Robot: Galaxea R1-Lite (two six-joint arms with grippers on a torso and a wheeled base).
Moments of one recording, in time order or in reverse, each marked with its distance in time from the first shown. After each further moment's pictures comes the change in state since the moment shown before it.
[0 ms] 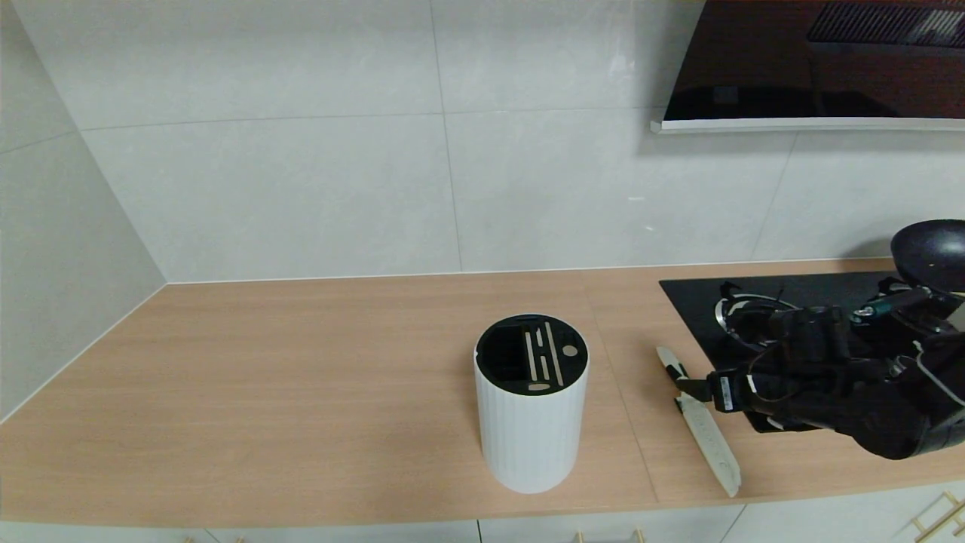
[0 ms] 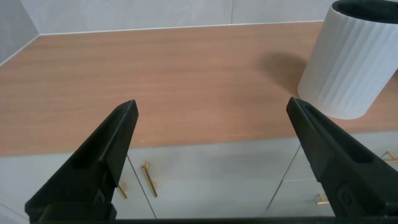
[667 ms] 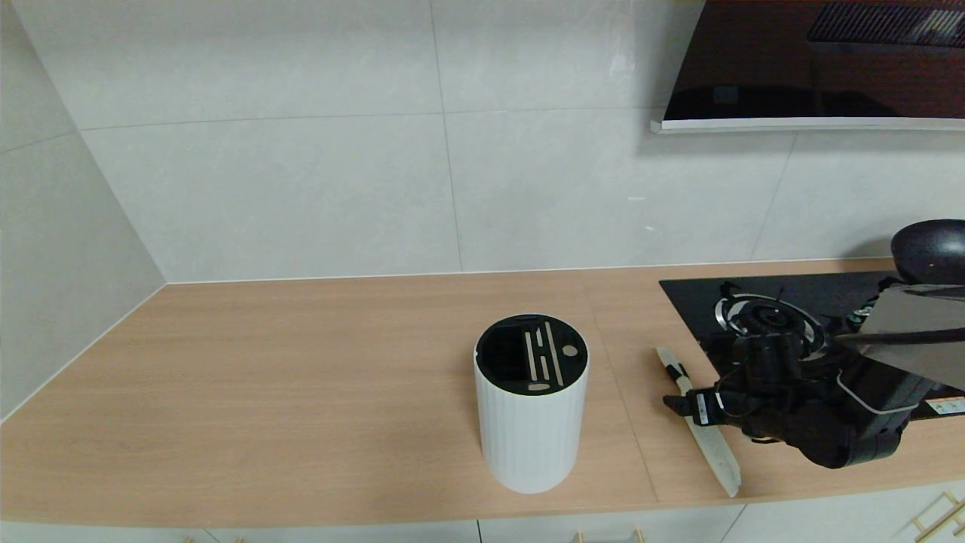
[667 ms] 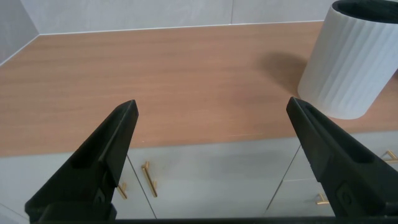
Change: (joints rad) left arm 0.000 0.000 0.000 0.000 0.000 0.000; right arm 0.001 0.230 -0.066 -0.134 -0.054 0.001
